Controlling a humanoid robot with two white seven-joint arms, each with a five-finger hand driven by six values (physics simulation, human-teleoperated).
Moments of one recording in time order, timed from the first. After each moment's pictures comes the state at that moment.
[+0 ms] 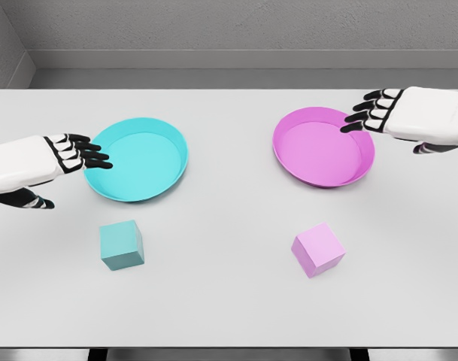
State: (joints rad) left arm -0.46 1.30 -0.67 -1.76 -0.23 -0.61 -0.15; right arm -0.66 -1.08 0.49 -1.73 0.36 -0.61 0.61
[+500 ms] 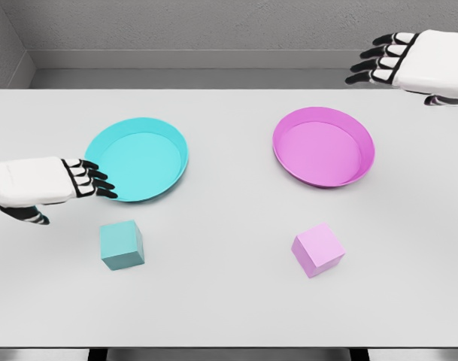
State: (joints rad) left arm -0.63 1.25 -0.81 -1.76 -0.29 -0.61 -0.40; right arm -0.86 -1.07 0.57 -1.73 0.38 -0.61 0.61
